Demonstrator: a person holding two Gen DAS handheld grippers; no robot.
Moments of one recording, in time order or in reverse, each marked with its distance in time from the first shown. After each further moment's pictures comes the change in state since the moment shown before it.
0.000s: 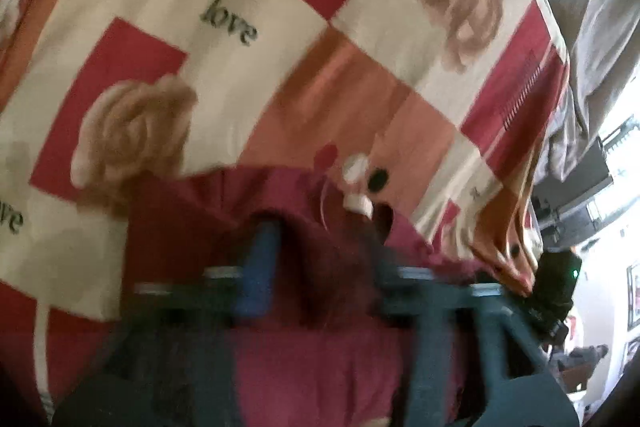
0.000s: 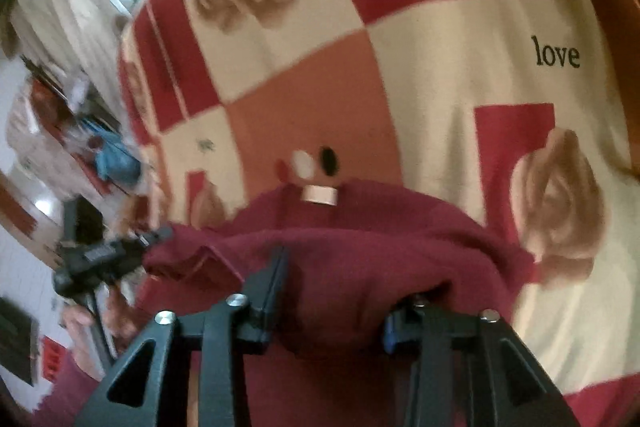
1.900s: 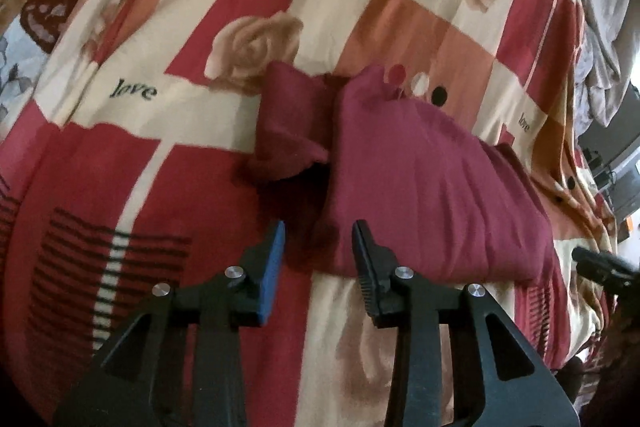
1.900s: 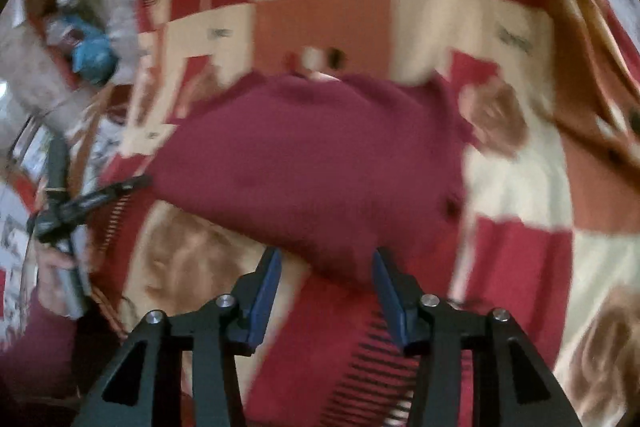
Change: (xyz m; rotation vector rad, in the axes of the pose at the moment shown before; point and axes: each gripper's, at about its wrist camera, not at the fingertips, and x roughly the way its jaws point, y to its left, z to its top) left arm -0.066 0.036 -0.130 0.090 -0.007 0.235; right arm -0.066 0.109 -0.109 -0.263 0.190 -0.247
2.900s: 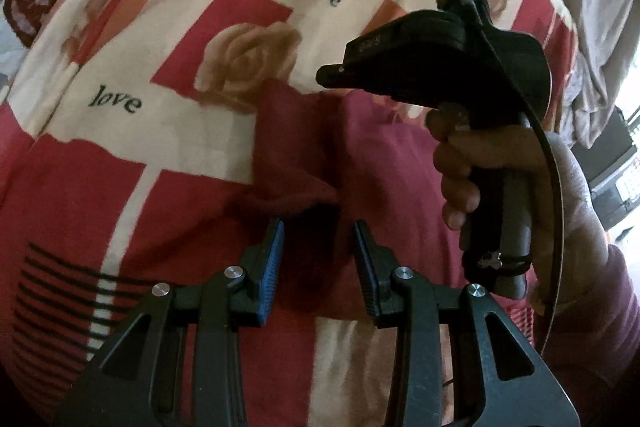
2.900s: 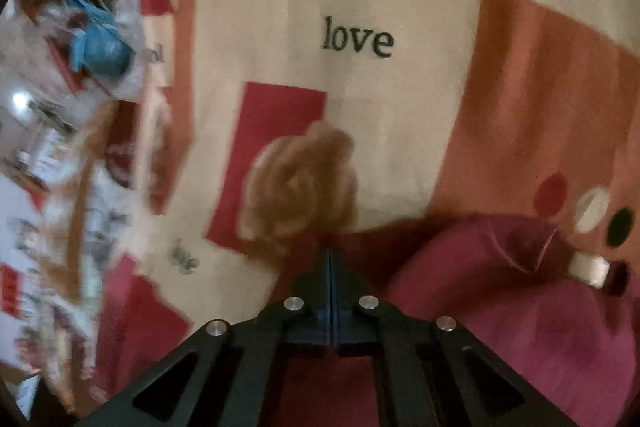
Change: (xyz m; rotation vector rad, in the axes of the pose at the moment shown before) left arm 0.012 0.017 0.021 -0.050 -0.004 -0.091; right arm 0.247 0.148 0.214 -0.017 0.055 0.056
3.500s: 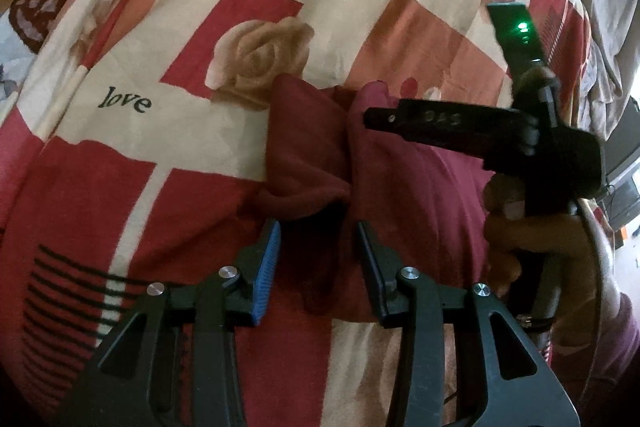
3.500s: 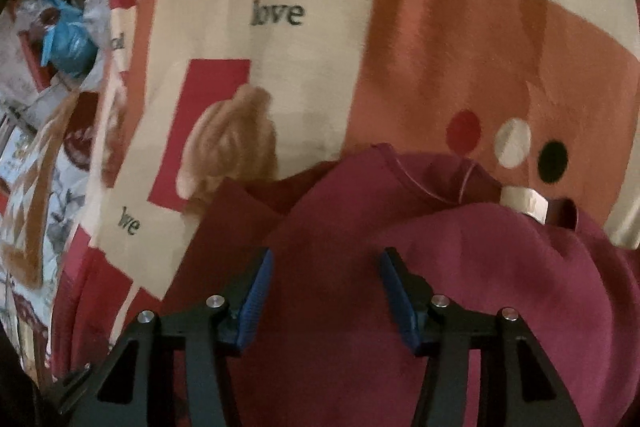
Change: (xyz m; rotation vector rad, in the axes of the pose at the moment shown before) left arm 0.003 -0.004 -0.003 0.028 -0.001 0.073; right arm -0.026 -0.042 -0.050 0.018 -0.028 -0.105
